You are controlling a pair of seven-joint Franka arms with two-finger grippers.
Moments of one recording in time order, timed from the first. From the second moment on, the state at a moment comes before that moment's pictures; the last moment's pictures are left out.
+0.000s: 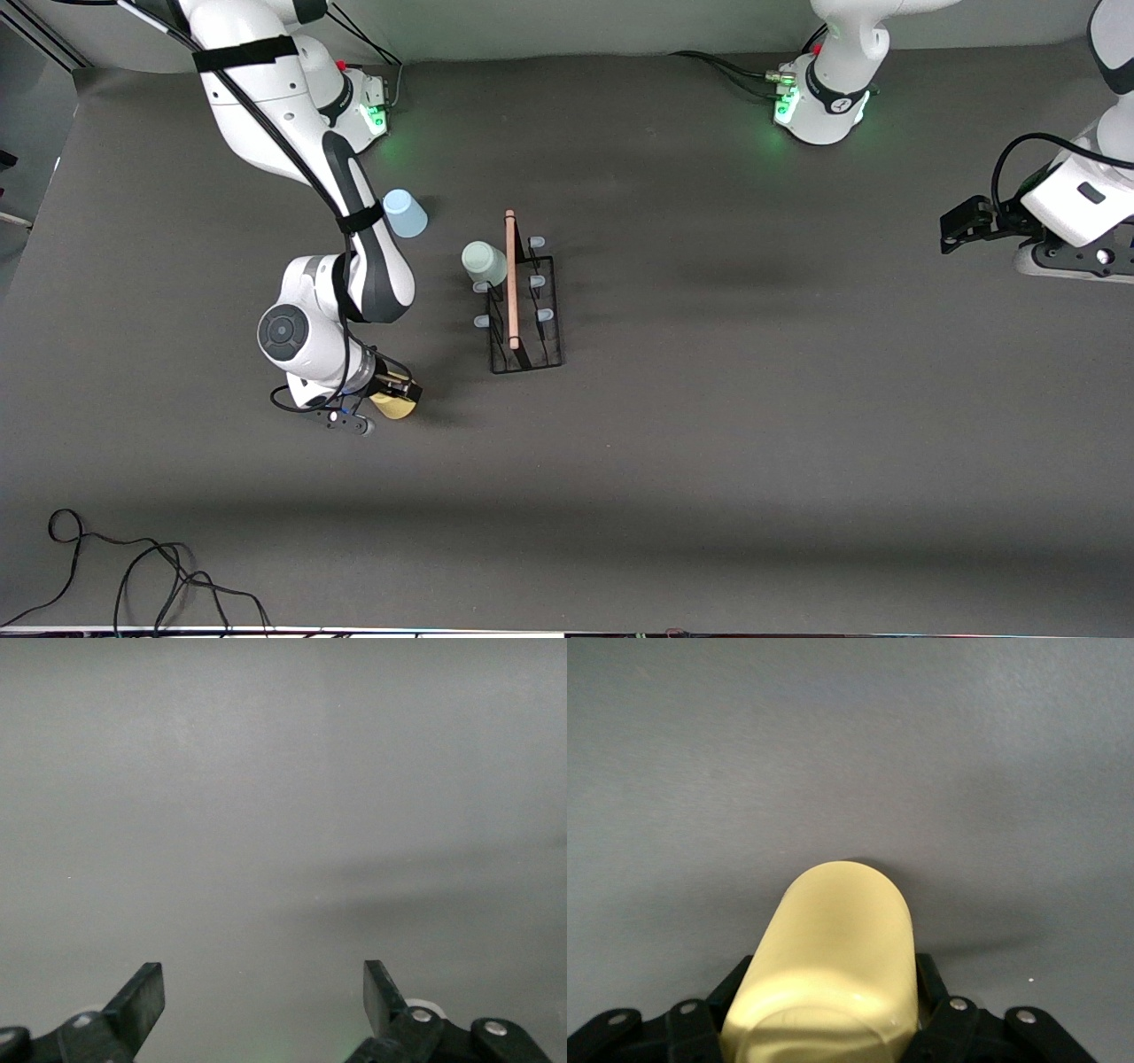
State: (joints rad) left arm 0.10 -0.09 -0.13 -1.82 0.00 1.68 0.09; right arm 0.66 0.61 -0.41 -1.87 0.44 2.43 0.29
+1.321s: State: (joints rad) left arm 0.09 -0.09 -0.13 -1.81 0.00 1.67 0.09; right arm 0.89 0.37 -0.40 -1.87 0.45 2.18 0.66
